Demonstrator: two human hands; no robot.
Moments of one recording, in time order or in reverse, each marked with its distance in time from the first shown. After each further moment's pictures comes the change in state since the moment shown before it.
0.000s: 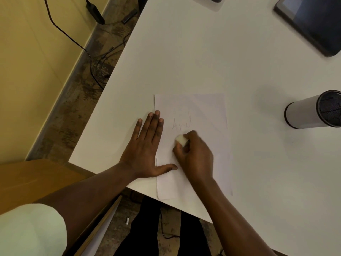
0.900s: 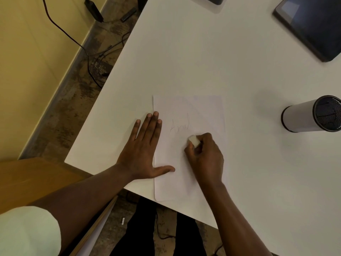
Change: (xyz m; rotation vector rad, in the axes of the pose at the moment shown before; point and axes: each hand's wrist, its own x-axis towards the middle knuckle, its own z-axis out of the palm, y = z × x) left_hand 0.000 0.001 -0.001 -0.005 0.002 0.004; right_hand 0.008 0.027 -0.020 -0.034 0.052 0.081
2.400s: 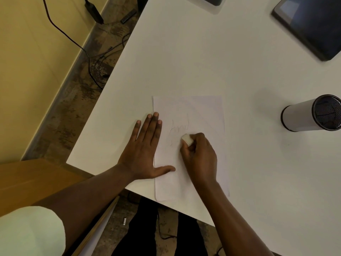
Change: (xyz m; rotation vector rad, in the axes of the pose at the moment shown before) left_hand 0.001 0.000 0.002 0.014 -0.004 -0.013; right_hand -0.007 -0.013 0.013 0.042 -0.032 -0.036
